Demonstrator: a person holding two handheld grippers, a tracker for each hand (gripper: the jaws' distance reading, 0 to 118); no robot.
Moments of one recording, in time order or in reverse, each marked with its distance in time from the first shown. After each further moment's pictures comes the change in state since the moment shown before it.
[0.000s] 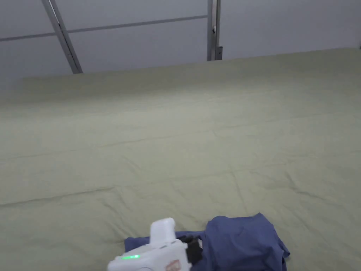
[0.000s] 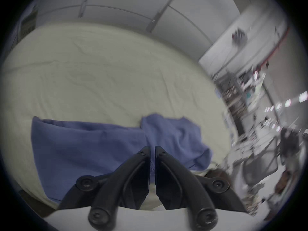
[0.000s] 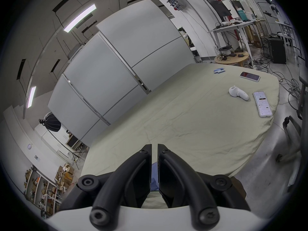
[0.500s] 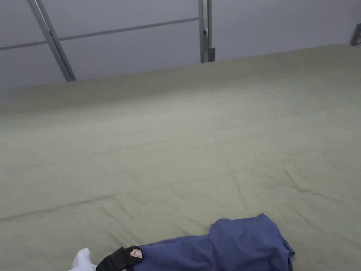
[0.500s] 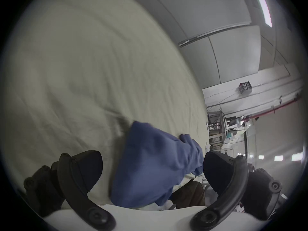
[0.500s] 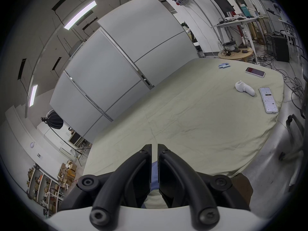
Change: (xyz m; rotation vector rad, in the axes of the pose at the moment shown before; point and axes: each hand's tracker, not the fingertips) left arm -0.178 0.009 0.033 -0.042 -0.102 0.411; right arm -0.017 -0.005 -0.010 -0.037 0.021 0.000
